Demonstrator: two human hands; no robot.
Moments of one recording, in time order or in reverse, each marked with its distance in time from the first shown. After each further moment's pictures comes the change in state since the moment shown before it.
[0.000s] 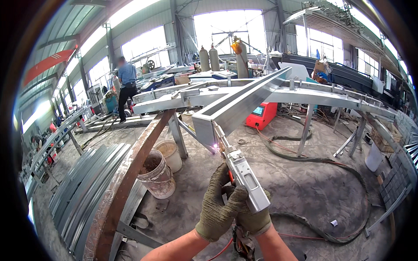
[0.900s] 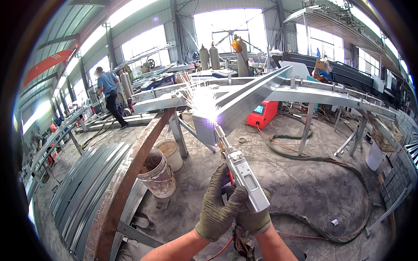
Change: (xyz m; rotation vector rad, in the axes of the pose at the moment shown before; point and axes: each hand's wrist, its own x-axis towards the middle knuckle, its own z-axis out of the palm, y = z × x) left_hand -0.001 -0.002 -0.005 0.059 -0.004 0.030; right_hand -0.003 0.010 -0.001 -0.098 -0.007 -0.006
